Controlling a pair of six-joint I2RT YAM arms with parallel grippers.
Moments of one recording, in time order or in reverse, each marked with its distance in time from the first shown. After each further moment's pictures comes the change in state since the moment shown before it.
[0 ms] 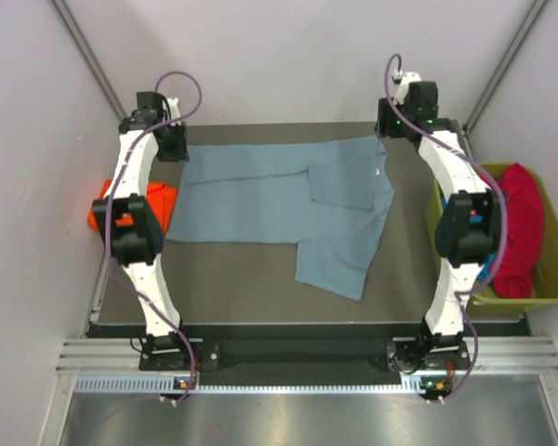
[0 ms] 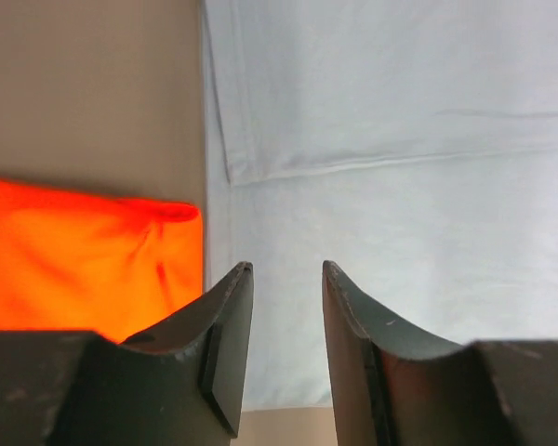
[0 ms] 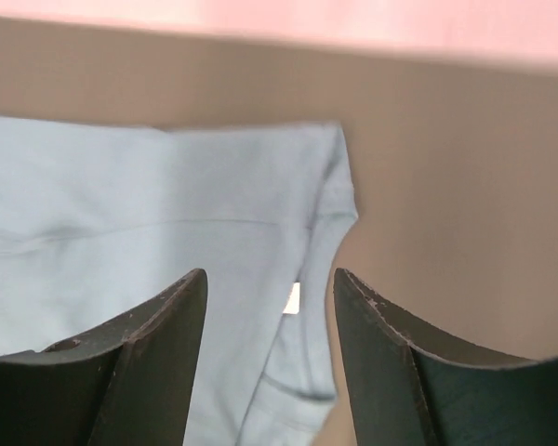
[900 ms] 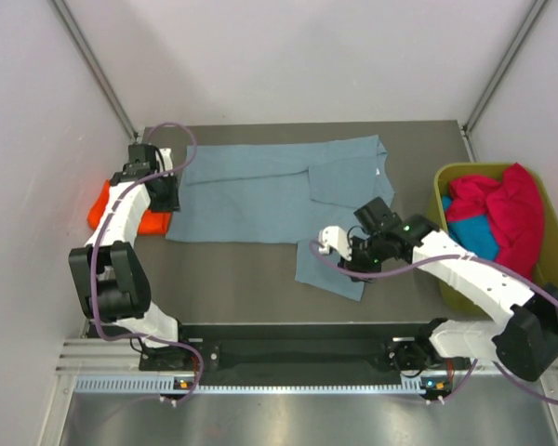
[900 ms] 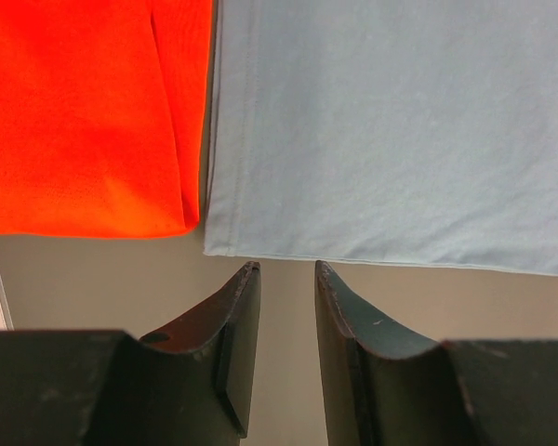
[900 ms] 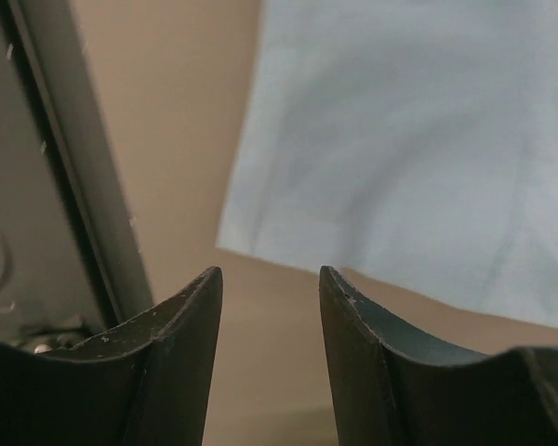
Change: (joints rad) left arm 0.038 -0.586 -0.788 0.179 -0.050 0.003; right arm 0.541 -0.850 -0.908 -0.491 -0.257 -0.747
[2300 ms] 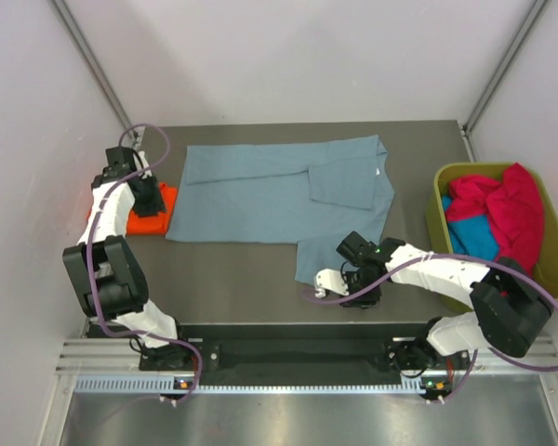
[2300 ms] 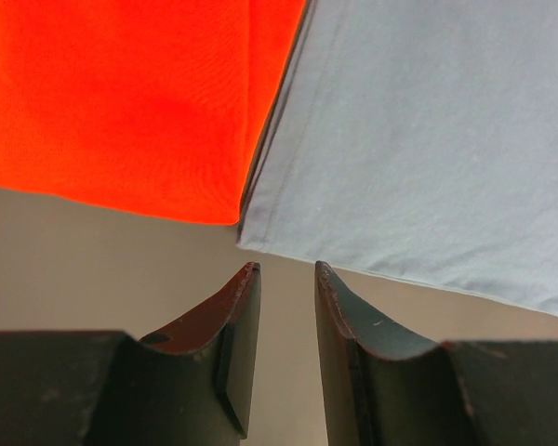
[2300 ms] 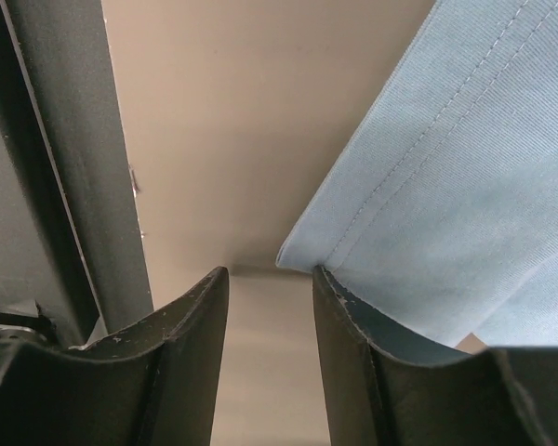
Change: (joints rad) left arm 0.136 0.035 0.024 -0.016 0.047 -0.108; right arm 0.158 0.138 -0.254 0.106 0.130 -0.131
